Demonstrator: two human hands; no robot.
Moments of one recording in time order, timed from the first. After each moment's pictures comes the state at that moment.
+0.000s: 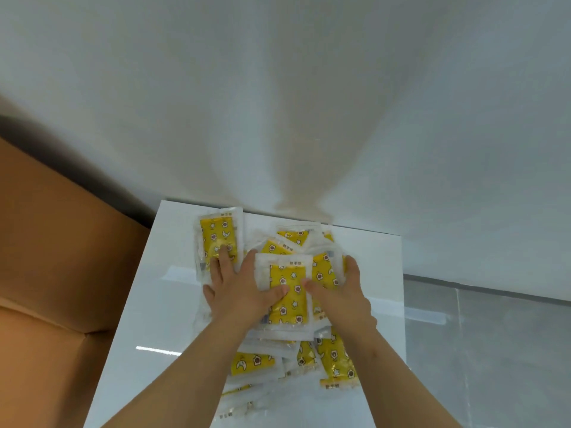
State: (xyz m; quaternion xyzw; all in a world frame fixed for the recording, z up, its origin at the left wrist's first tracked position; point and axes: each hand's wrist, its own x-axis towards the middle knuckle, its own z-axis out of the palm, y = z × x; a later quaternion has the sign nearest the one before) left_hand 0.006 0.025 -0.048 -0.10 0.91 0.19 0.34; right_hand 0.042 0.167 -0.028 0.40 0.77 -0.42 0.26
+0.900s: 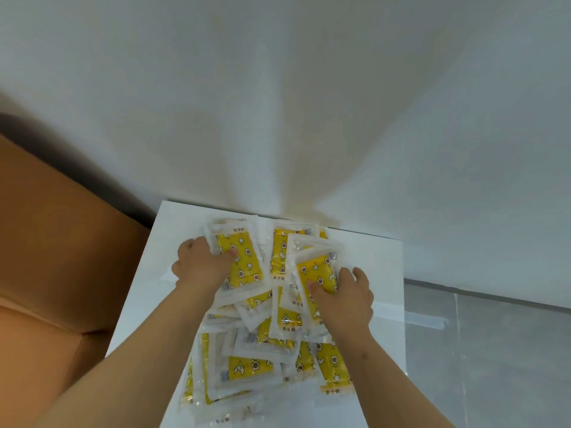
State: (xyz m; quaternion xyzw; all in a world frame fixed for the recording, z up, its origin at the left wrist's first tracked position) left_hand -0.039 -0.013 -0.047 -0.30 0.86 0.32 0.24; right_hand 0.035 0.162 -0.031 0.36 0.85 -0.32 0.23
